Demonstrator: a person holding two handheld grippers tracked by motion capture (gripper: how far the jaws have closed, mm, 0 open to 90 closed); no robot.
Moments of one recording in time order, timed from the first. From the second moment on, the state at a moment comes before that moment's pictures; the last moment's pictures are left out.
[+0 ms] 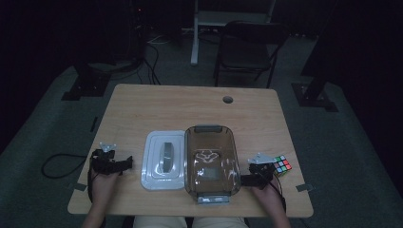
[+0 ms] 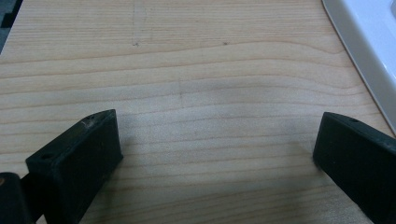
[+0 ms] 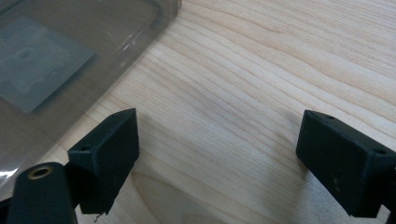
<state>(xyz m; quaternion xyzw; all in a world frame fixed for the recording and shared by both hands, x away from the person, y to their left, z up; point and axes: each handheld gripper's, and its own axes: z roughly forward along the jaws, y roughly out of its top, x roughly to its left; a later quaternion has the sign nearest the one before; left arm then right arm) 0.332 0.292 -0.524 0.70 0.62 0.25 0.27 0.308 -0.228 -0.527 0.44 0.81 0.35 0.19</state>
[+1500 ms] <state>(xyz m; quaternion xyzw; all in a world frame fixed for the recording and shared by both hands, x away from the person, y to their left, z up) 0.331 0.291 -0.524 0.70 0.61 0.25 0.27 0.277 -0.302 -0.468 0.52 0.72 0.36 0.29</state>
